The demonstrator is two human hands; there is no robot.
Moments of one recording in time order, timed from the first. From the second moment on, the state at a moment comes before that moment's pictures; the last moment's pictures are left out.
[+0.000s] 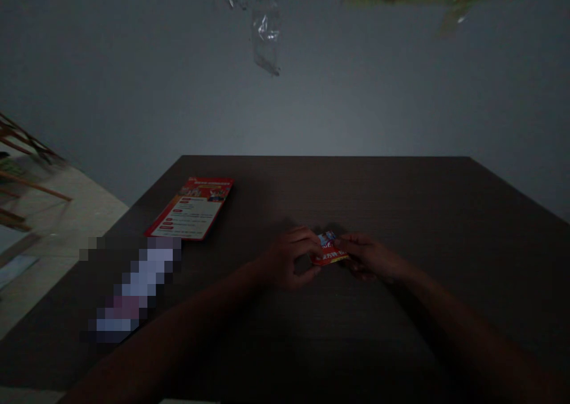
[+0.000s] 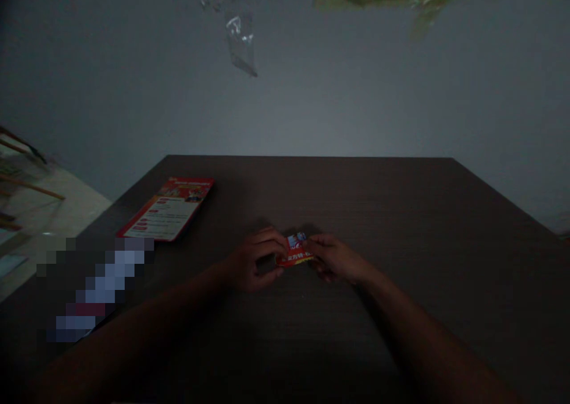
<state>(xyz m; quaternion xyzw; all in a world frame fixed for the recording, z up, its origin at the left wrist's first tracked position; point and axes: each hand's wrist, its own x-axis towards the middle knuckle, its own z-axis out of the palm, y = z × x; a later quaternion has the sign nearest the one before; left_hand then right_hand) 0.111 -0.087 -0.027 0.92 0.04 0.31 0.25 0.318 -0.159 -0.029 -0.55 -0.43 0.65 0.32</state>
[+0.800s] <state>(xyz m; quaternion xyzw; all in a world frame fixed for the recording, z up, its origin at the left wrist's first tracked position) 0.100 -0.085 -0.027 0.97 -0.04 0.23 0.03 0.328 -0.158 -0.033 -0.56 -0.44 0.65 0.24</state>
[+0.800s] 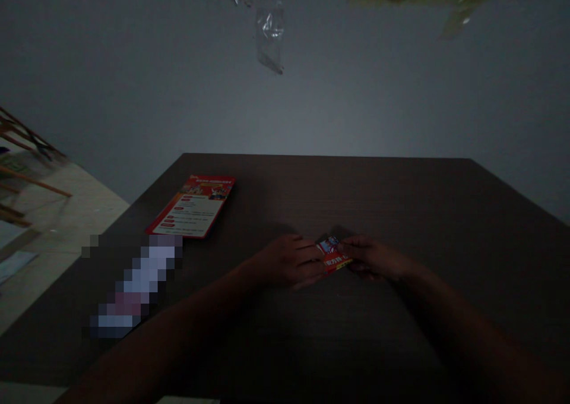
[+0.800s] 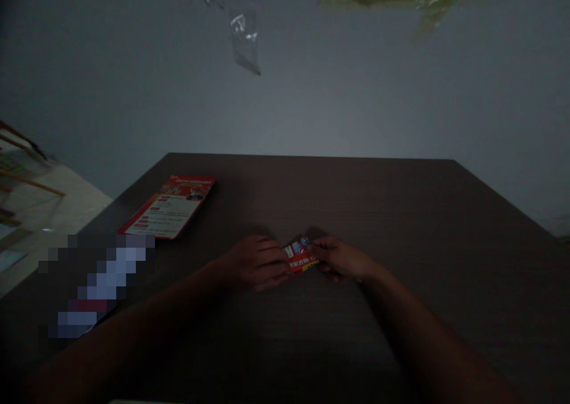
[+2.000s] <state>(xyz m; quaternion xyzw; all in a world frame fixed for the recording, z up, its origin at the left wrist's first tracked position) 0.106 -0.086 -0.030 0.99 0.11 0.09 -0.05 0.303 -0.161 -0.034 -0.50 -0.86 0.00 0.10</state>
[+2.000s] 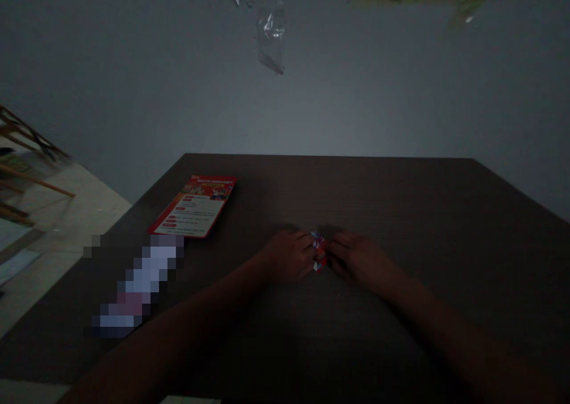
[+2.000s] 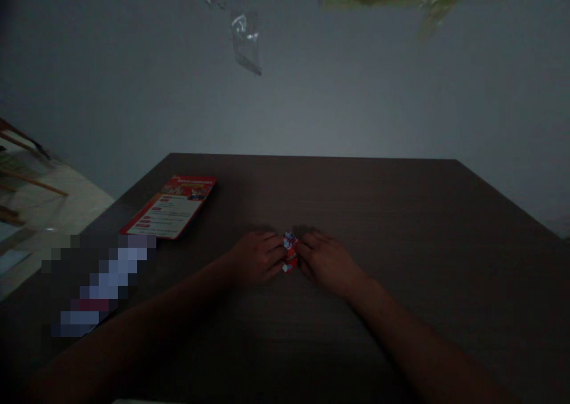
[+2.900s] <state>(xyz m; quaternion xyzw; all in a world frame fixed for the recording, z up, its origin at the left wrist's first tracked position) 0.102 -0.078 -0.025 0.97 0.22 0.05 -0.03 0.308 -0.148 -0.041 -0.51 -0.84 0.05 0.16</state>
